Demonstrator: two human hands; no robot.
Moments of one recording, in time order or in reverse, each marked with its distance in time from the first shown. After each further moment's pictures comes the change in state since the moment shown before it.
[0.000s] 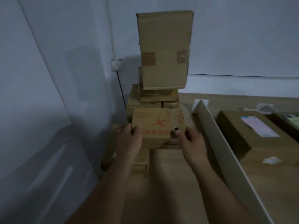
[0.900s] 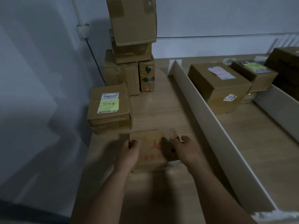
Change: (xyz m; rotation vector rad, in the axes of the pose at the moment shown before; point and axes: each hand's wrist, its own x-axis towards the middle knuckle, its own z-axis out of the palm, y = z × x) left_hand -0.164 -0.099 0.026 -0.053 -0.378 -0.289; right_hand -0.156 0.091 -0.023 -0.171 -0.049 0.522
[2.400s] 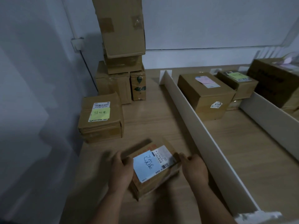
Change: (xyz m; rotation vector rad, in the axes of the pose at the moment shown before) left_hand -0.020 -0.014 0.021 0.034 0.131 0.086; right_hand -0.015 0.046 -0.030 -0.045 0.161 0.126
